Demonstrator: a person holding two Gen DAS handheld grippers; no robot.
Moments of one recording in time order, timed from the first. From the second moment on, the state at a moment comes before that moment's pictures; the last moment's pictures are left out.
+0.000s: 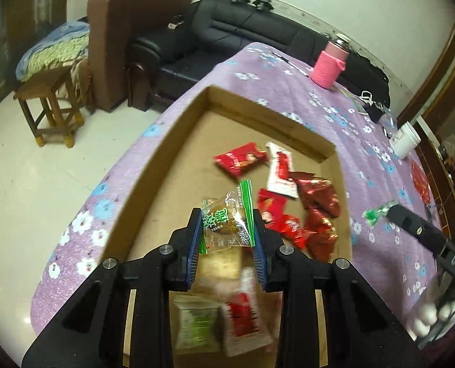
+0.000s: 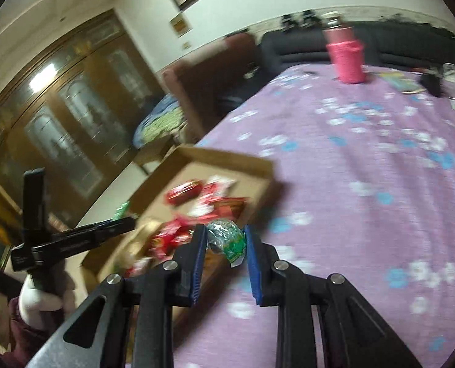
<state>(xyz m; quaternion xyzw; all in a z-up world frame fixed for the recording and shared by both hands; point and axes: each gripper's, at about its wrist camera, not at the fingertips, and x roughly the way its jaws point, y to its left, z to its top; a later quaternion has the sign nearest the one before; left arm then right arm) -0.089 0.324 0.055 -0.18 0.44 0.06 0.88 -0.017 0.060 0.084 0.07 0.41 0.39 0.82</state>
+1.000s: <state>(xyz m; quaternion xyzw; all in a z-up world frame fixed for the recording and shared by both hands) -0.180 0.278 0.132 -0.07 0.23 0.17 0.96 -0.074 0.079 0.073 0.05 0.40 0.35 0.85</state>
